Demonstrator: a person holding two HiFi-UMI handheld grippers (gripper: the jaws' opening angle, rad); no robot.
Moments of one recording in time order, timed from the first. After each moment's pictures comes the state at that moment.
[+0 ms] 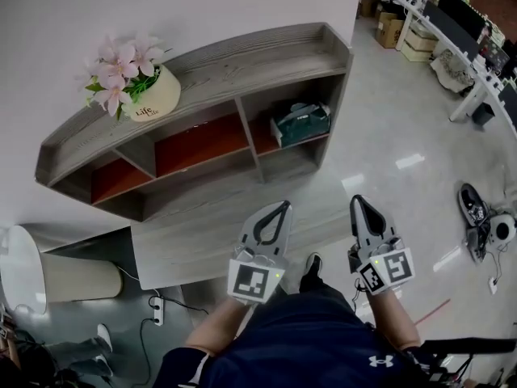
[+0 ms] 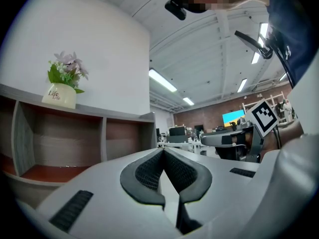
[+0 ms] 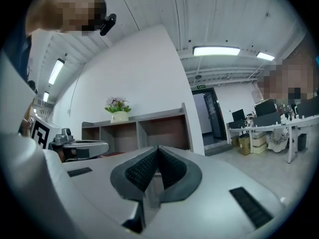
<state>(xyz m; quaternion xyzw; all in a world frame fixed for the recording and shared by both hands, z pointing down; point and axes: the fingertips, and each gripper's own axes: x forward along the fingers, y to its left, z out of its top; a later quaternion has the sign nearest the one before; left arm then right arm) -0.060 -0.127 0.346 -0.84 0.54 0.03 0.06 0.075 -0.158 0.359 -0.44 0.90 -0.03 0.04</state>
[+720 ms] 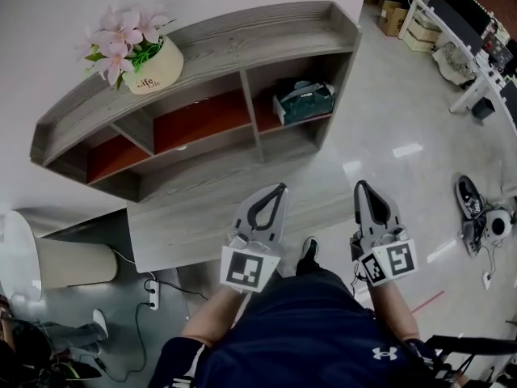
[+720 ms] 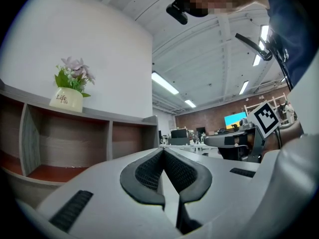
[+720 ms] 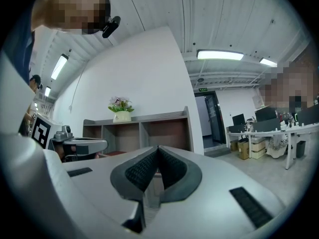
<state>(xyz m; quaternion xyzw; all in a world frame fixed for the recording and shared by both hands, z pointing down) -0.075 -0.111 0.340 -0.83 0.55 0.04 0.06 0.071 -0.141 0.353 -0.44 0.90 -0.01 0.03</state>
